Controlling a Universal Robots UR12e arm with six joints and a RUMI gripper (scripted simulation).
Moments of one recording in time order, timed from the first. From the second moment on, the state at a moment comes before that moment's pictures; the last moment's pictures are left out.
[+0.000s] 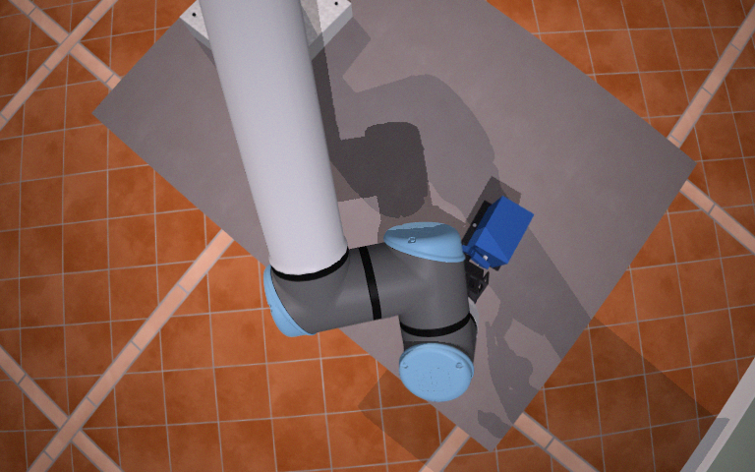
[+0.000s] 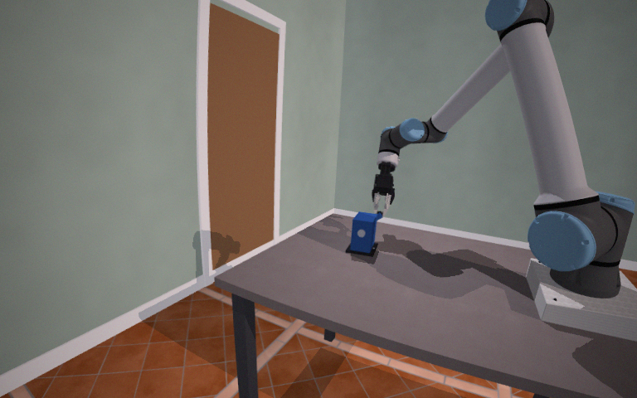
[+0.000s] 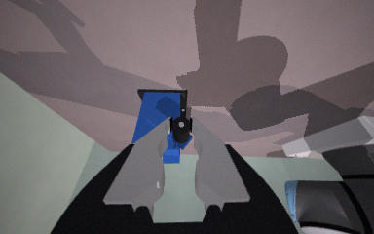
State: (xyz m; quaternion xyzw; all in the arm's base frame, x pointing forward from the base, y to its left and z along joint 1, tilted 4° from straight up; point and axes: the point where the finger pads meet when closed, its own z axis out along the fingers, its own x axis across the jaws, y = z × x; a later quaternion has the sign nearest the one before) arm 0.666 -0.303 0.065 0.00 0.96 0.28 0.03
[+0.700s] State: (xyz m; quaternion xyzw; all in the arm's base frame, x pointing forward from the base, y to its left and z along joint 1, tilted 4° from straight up) arm 0.683 -0.304 0.080 0.00 0.96 0.28 0.03
